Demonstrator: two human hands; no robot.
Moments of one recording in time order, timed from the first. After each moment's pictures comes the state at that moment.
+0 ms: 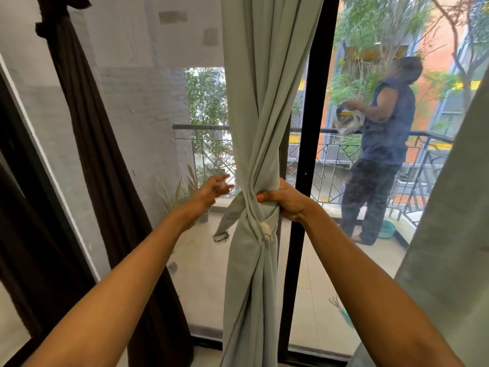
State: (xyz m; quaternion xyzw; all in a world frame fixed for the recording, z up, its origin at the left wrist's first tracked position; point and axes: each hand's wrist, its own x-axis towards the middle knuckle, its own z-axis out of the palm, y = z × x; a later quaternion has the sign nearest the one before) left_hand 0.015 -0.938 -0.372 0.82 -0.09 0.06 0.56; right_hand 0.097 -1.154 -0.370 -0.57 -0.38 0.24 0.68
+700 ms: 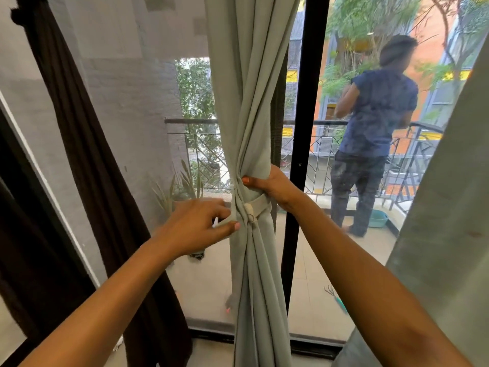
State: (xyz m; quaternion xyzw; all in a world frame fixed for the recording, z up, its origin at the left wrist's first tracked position) left_hand -0.067 -0.971 -0.361 0.96 -0.18 0.17 0.14; right_hand 0.102 -1.142 -0.373 -0.68 -0.33 0.08 0.65
